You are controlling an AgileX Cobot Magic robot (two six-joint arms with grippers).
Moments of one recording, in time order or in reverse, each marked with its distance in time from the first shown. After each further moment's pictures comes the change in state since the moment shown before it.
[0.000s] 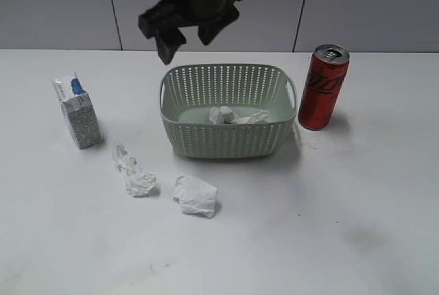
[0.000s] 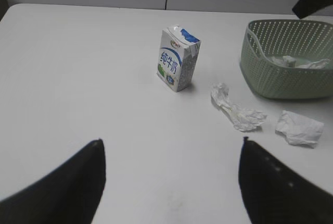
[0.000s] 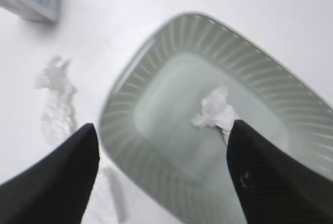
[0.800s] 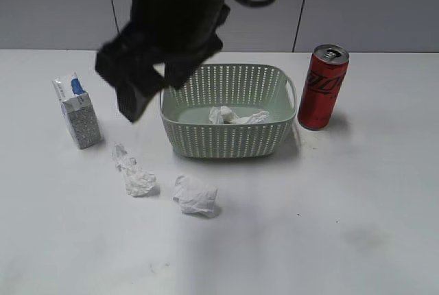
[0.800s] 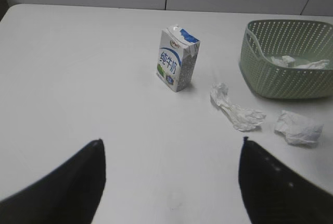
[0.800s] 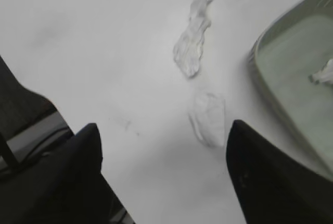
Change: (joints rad) left arm 0.000 0.000 0.000 0.000 0.000 0.000; right arm 0.137 -0.287 0.286 0.221 0.009 -0.128
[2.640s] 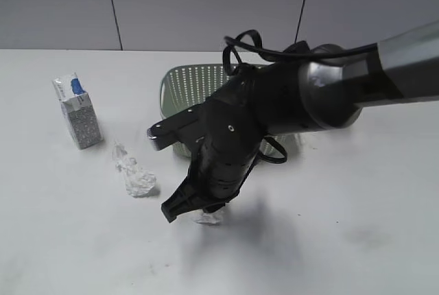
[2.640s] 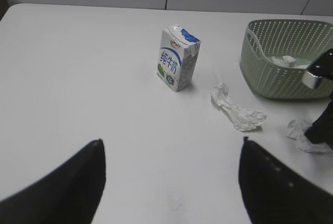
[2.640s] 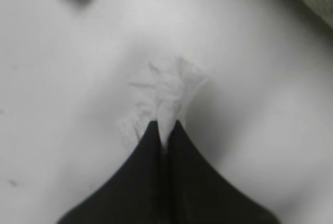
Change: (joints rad) left arm 0.000 0.000 0.000 0.000 0.000 0.000; right arm 0.015 0.114 0.672 -0.230 -0.661 0.368
